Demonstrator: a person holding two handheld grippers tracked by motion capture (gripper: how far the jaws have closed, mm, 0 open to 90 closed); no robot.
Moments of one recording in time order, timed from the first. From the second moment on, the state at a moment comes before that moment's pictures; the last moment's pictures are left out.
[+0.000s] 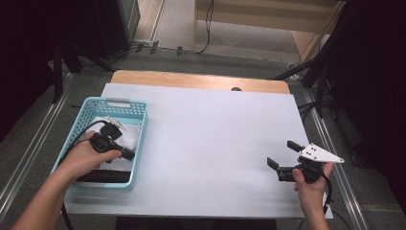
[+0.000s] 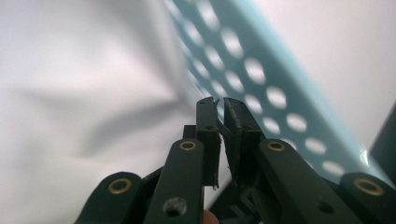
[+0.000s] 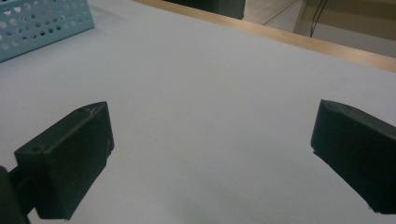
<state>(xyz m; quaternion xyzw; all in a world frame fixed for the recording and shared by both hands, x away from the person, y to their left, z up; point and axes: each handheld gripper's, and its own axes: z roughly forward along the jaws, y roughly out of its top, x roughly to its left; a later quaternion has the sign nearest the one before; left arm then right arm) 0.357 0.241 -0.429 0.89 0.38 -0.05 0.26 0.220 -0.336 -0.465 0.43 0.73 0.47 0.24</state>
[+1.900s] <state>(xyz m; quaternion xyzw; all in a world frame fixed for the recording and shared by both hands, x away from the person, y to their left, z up) 0.396 0.289 -0.450 0.76 0.55 0.30 0.18 0.223 -0.321 -0.480 0.42 0.75 0.45 0.24</state>
